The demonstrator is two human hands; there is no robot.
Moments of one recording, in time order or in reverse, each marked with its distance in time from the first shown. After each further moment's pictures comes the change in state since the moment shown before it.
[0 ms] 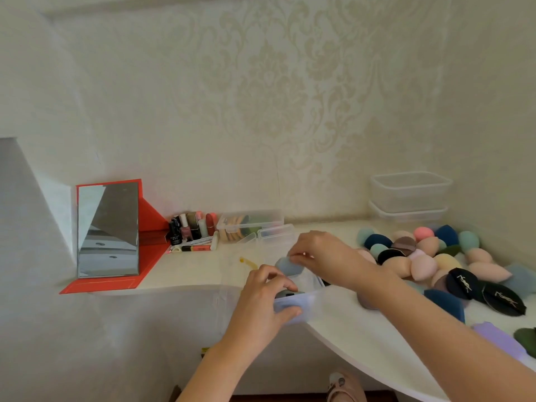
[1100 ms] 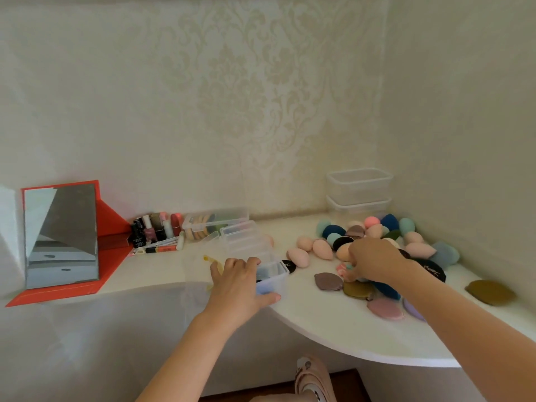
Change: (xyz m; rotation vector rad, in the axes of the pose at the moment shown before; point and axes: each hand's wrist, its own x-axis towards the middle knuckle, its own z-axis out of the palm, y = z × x) left_hand 0.018 0.028 -0.001 0.436 -0.259 -0.165; right_hand -0.086 0.064 -0.040 -0.394 -0.405 0.816
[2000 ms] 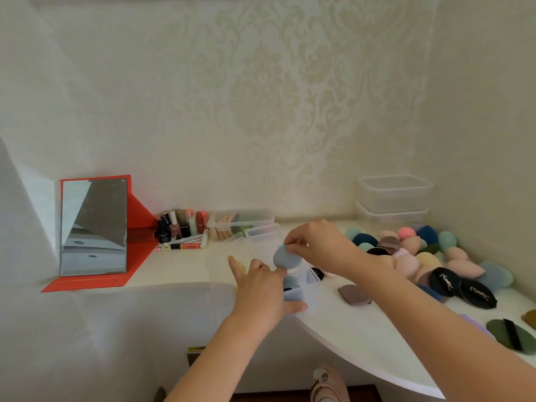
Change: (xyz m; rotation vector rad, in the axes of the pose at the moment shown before) left_hand 0.005 0.001 -0.007 0.103 -0.046 -0.046; right_hand -0.005 -0.110 -0.043 0.447 0.378 -0.658
